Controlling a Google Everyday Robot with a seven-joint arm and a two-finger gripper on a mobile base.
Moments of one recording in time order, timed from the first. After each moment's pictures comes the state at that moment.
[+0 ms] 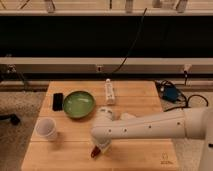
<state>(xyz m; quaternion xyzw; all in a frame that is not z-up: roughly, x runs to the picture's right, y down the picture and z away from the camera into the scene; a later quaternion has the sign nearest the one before) -0.030 0.304 0.750 -0.30 -0.18 -0.36 0.87</state>
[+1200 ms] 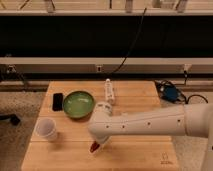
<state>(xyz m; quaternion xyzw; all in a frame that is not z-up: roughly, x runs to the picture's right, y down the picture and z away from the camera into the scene) -0.033 0.270 0.742 -0.28 -0.16 -0.37 0.87</state>
